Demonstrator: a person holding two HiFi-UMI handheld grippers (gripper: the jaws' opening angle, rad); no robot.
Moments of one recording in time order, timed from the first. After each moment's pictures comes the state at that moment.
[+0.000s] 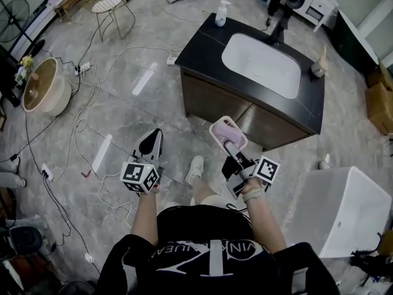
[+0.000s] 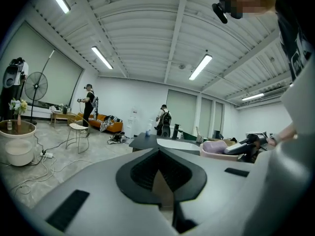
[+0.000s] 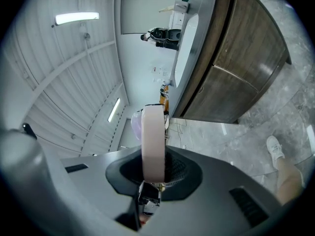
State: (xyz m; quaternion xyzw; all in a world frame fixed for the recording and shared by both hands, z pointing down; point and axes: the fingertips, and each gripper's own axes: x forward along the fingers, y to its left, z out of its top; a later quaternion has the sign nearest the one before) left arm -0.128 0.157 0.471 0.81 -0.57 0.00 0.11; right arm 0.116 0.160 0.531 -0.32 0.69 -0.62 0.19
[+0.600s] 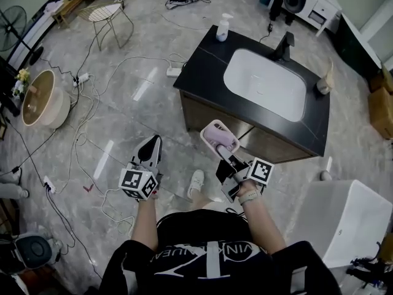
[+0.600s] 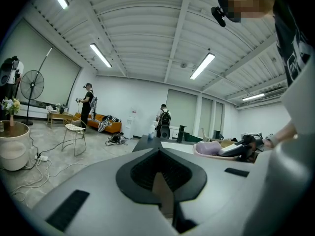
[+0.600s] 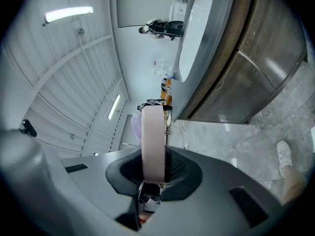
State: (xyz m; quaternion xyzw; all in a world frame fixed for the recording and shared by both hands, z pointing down) left arm -0.146 0.056 0.467 0.82 -0.56 0.00 0.11; right arm 0.072 0.056 0.531 -0.29 0.69 -0.64 0.17
